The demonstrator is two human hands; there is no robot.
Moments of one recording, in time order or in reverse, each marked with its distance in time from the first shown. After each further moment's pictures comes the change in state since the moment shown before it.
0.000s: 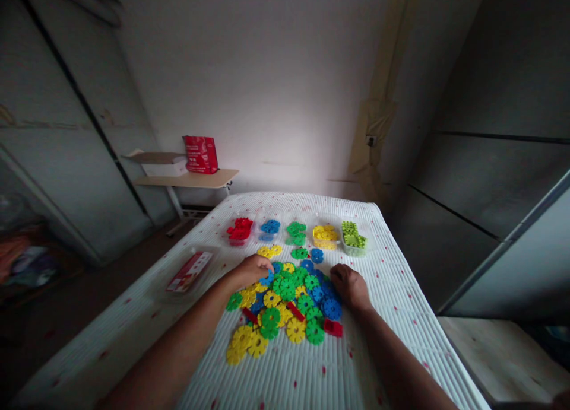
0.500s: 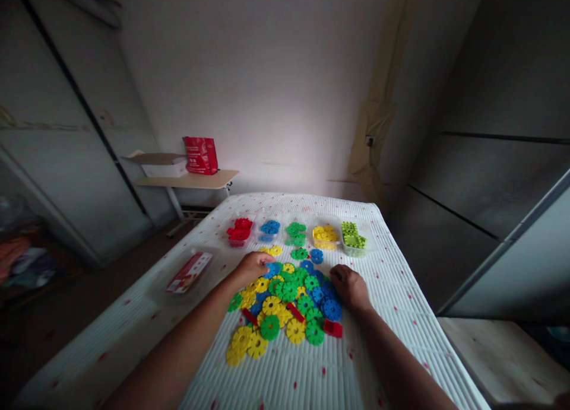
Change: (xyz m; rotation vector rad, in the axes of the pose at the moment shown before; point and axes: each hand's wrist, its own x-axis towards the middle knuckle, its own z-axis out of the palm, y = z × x) left_hand 0.015 -0.011 0.006 -0.133 0.151 0.002; right_hand 0.000 -0.002 -0.001 -0.007 -0.014 -0.010
